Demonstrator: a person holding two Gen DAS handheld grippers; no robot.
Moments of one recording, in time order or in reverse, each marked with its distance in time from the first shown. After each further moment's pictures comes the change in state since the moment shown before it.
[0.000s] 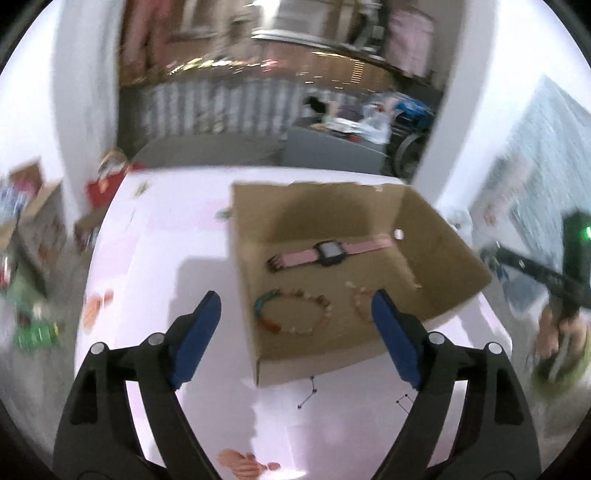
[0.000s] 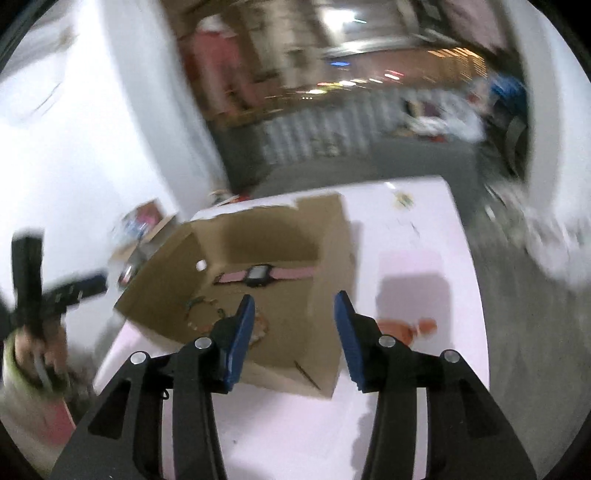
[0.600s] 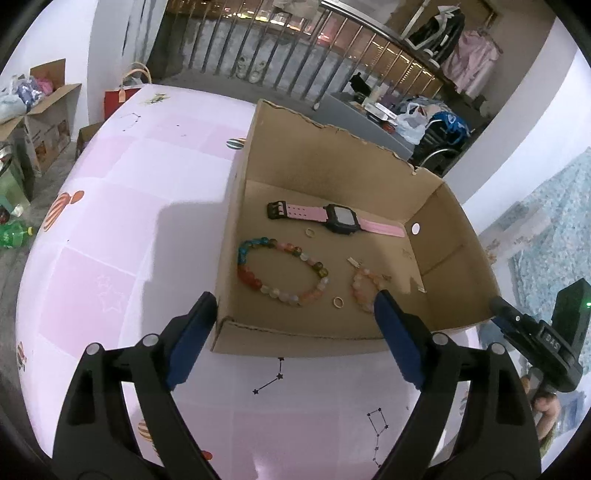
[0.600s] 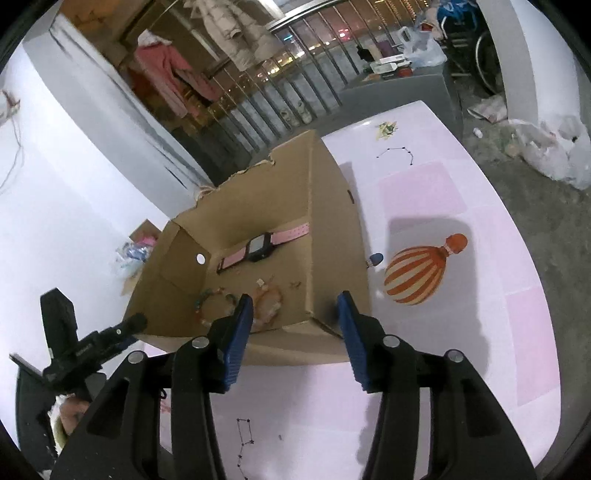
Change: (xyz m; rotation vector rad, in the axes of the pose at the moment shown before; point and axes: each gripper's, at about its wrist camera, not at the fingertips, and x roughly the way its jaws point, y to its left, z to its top) left arm 0.055 0.006 -0.032 -0.271 0.111 -0.028; right arm 0.036 0.000 -0.027 0.156 0.107 0.034
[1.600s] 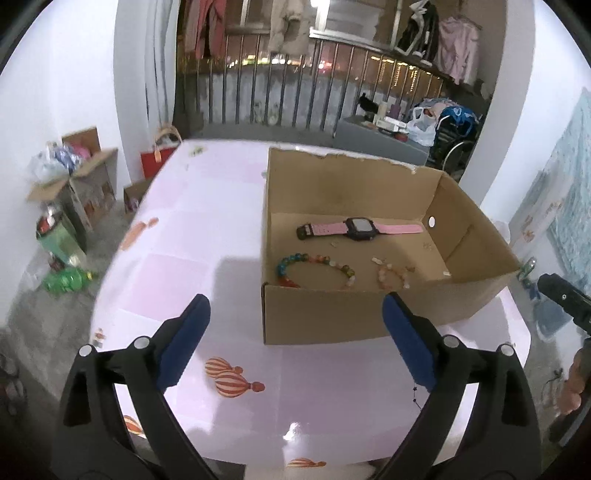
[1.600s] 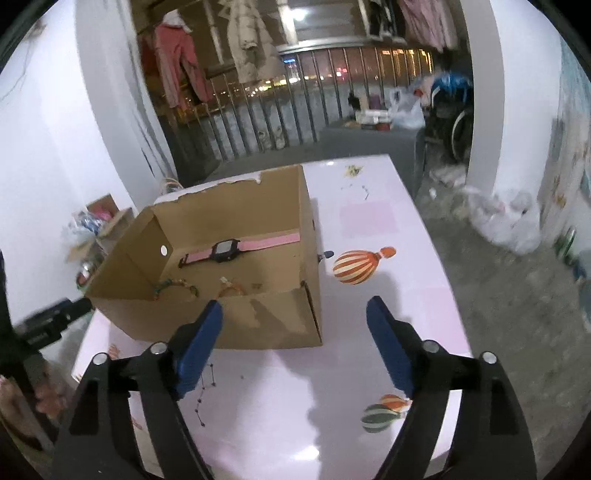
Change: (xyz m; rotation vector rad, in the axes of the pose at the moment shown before) left arm -0.077 -0.026 -0.045 0.193 -0.163 0.202; right arm -0.083 0.052 -0.062 -0.264 -0.126 -0.287
